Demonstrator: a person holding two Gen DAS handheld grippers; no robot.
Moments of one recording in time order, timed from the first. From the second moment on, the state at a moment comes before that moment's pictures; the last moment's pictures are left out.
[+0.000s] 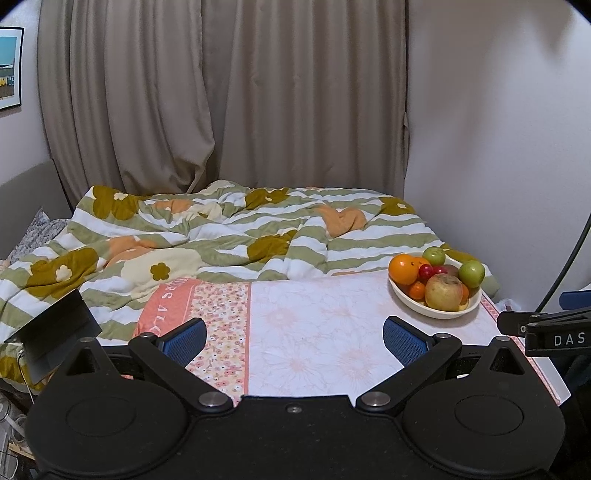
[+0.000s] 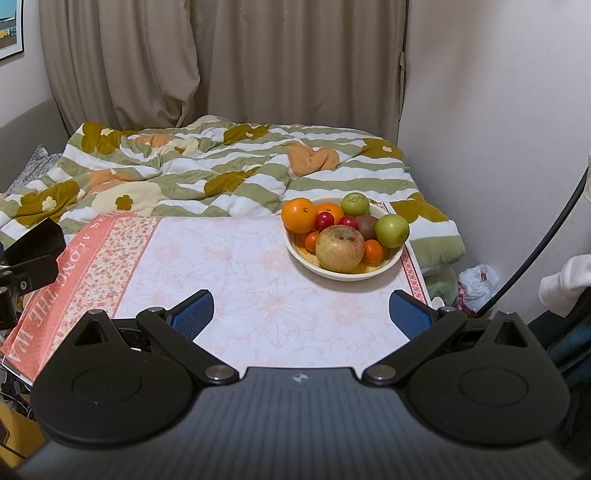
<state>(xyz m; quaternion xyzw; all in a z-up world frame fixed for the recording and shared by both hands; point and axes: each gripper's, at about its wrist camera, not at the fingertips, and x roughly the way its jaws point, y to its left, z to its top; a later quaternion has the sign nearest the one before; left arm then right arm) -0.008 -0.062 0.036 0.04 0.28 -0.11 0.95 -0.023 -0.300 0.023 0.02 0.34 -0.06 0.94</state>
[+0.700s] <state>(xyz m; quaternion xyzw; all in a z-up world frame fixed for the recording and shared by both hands) -0.025 -0.046 0.037 0.04 0.26 -0.11 0.96 -0.039 -0.289 0.031 0.03 0.33 -0.07 0.94</state>
